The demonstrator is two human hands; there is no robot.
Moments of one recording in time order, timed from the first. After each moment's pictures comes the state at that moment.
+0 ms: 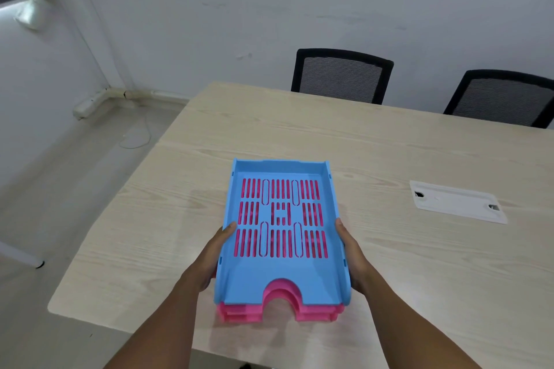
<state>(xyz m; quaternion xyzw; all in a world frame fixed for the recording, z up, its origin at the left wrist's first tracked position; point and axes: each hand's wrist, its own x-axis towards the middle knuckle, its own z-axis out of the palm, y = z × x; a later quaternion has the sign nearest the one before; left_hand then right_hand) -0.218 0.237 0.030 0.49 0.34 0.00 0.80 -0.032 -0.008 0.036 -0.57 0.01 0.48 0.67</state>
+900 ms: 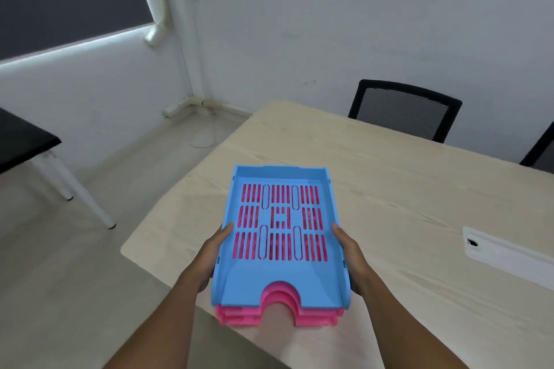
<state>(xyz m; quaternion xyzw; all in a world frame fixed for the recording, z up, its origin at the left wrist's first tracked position) -0.303 0.222 0.068 0.46 0.41 0.14 0.77 -0.059 0.031 0.073 -0.55 -0.11 0.55 0.62</state>
